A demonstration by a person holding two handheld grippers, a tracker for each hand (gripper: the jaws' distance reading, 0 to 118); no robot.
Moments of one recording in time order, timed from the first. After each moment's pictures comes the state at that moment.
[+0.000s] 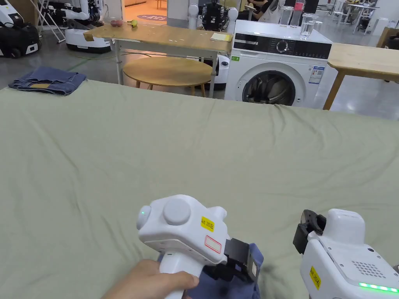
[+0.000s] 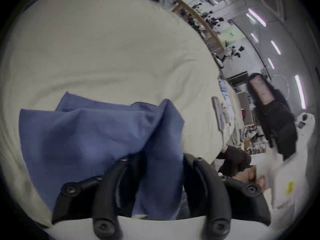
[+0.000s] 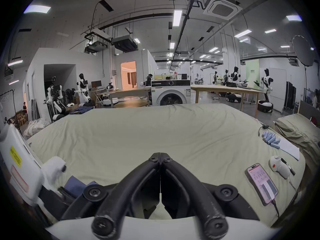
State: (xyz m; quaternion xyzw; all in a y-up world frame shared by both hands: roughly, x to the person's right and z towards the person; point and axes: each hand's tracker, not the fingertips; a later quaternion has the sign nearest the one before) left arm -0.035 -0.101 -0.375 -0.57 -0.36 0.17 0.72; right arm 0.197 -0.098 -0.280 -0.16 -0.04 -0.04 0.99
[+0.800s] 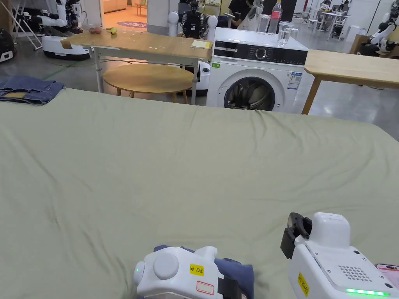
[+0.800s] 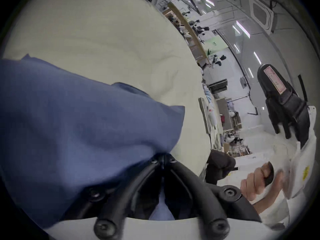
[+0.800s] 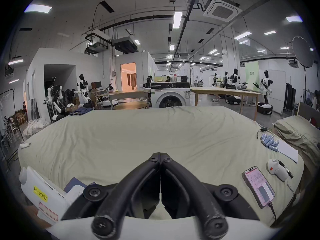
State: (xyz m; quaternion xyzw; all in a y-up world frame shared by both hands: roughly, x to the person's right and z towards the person) left arm -0.008 -0.193 -0.369 -0.55 -0.38 0.25 0.70; right arm 0.201 -0.091 -0.276 -0.15 -0.04 -0.03 0.99
